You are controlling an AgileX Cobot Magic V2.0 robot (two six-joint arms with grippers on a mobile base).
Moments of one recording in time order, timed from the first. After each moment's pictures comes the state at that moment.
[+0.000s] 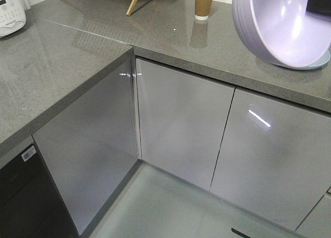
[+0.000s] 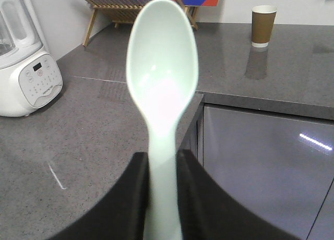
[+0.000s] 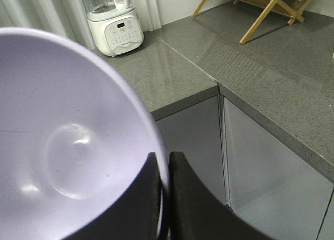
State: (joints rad) left arm -0.08 0.97 -1.17 -0.02 0.57 0.03; right arm -0.27 1.17 -1.35 1.10 1.08 -0.87
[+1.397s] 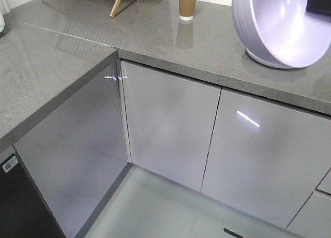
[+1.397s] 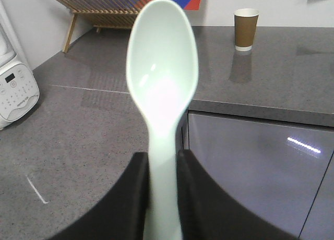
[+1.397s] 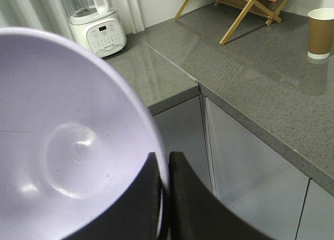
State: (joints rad) left arm -0.08 0.97 -1.17 -0.02 0.57 0.03; right arm -0.27 1.17 -1.35 1.10 1.08 -0.87
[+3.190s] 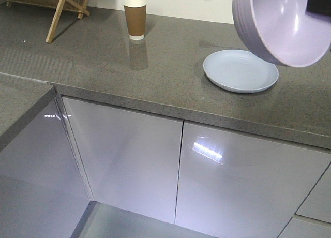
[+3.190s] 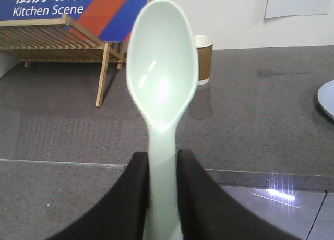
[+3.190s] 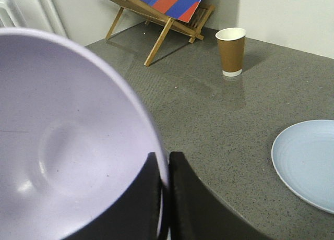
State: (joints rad) left arm -0.08 0.97 -1.17 -0.02 0.57 0.03; right arm -0.27 1.17 -1.35 1.10 1.08 -0.87
